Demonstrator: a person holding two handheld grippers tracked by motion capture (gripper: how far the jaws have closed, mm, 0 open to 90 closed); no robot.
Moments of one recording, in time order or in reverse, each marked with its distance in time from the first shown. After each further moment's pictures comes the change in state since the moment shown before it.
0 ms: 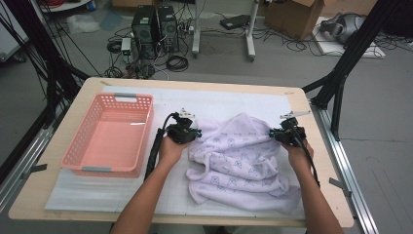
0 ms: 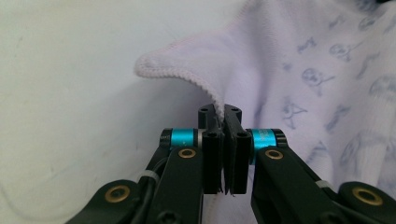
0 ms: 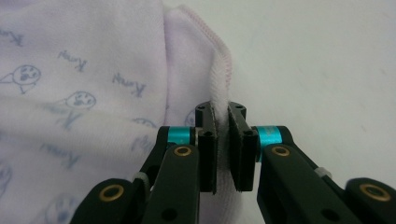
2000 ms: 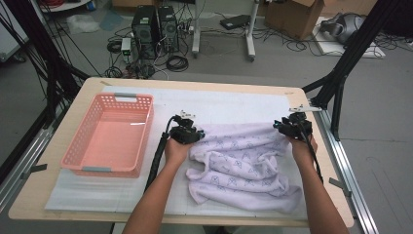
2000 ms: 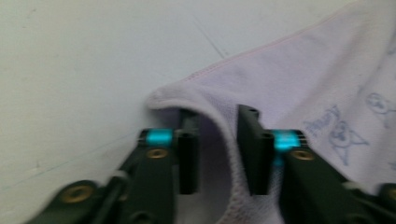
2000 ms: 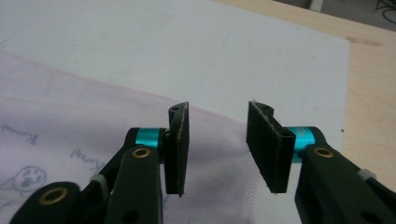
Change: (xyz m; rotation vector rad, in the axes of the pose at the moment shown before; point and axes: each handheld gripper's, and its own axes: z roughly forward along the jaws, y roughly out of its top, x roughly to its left) left arm 0.005 -0.004 0.031 -0.063 0.121 -0.119; right arm -0.021 0.011 0.003 -0.148 -0.077 0.043
